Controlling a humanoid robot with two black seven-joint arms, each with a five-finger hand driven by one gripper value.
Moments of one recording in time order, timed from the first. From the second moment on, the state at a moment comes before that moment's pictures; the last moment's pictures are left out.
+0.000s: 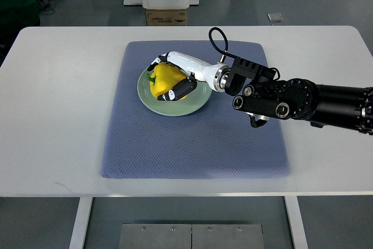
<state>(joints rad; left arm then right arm) -0.01 0.00 -0.21 -0.21 -0.08 0.09 -0.15 1.38 0.00 -0.42 0.86 -0.47 -0.22 0.28</state>
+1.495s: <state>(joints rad) -0.01 0.00 -0.21 -0.21 -0.08 0.09 -0.15 1.07 -0.18 0.23 0.67 -0.32 -0.16 0.30</state>
